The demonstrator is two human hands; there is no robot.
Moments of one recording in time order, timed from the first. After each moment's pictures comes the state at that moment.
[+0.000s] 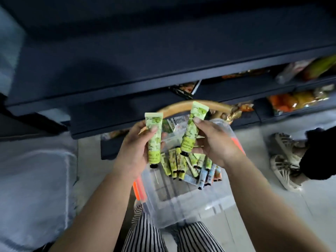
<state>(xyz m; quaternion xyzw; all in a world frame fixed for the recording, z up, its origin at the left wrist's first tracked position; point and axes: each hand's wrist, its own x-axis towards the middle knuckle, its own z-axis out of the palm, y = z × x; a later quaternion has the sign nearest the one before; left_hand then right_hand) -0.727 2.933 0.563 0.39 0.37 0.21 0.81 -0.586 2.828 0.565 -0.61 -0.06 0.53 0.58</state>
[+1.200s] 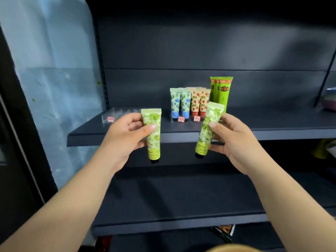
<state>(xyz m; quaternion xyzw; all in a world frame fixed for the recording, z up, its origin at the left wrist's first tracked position) -0.829 3.086 0.888 0.65 0.21 0.47 0.55 -0.656 2.959 0.891 -0.53 -0.43 0.25 0.69</state>
